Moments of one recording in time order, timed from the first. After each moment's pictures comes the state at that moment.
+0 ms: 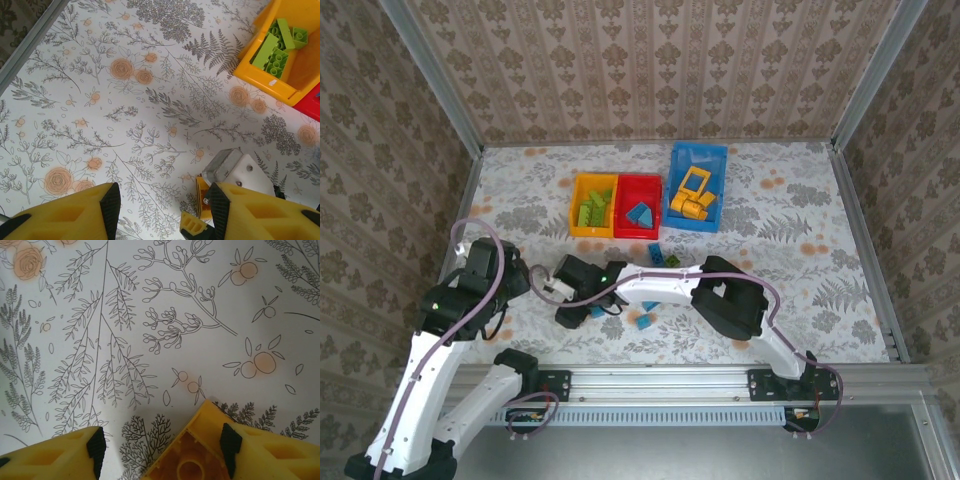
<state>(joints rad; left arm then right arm) -0.40 0.70 1.03 -1.28 -0.33 -0.71 1.13 2.22 1.65 -0.40 -0.11 0.09</state>
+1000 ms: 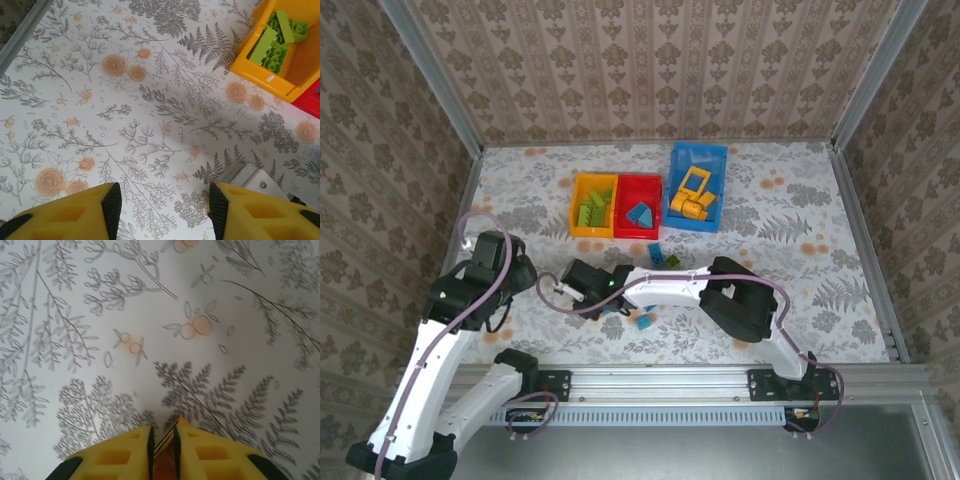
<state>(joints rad) -0.40 0.75 1.03 -1.24 -0.31 -0.71 1.13 2.14 1.54 -0.39 0.07 0.00</state>
